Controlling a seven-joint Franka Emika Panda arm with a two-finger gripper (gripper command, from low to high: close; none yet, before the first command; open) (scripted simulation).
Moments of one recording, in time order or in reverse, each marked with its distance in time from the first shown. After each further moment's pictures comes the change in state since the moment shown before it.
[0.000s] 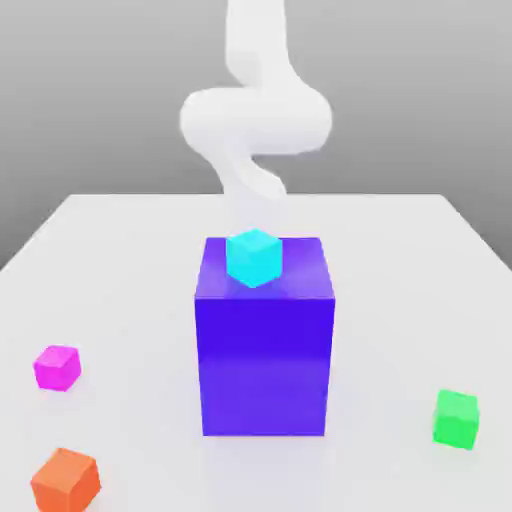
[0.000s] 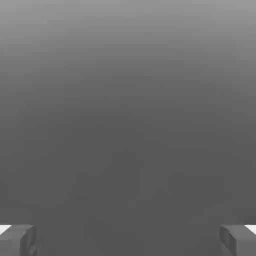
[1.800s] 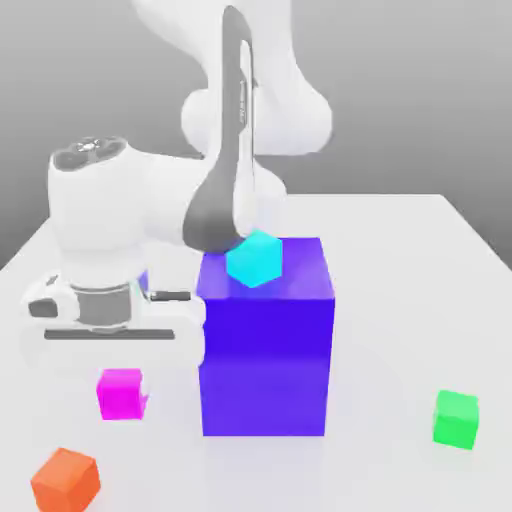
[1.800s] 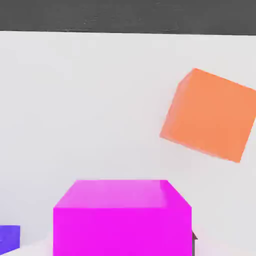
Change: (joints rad) arm 0.000 0.815 -0.100 -0.251 0.064 0.376 -0.293
